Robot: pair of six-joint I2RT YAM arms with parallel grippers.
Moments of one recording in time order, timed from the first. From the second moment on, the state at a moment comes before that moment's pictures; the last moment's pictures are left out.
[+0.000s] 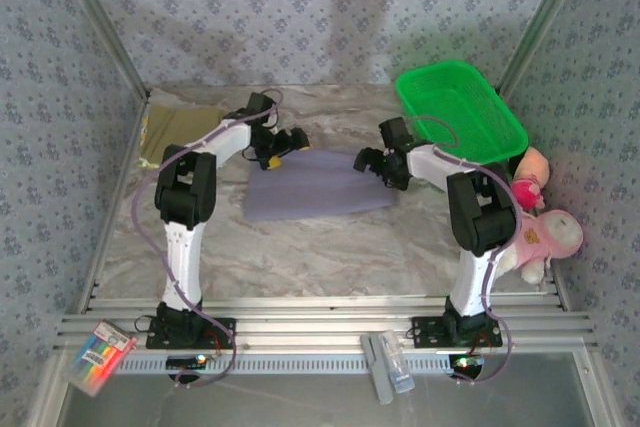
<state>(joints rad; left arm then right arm) -0.30 2.20 1.69 -0.61 0.41 -0.63 0.35 1.89 1.23 -0.42 -0.09 0.69</state>
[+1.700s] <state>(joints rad) -0.30 2.14 1.70 -0.73 0.38 -0.56 0.20 1.73 1.05 -0.26 -0.31 0.57</state>
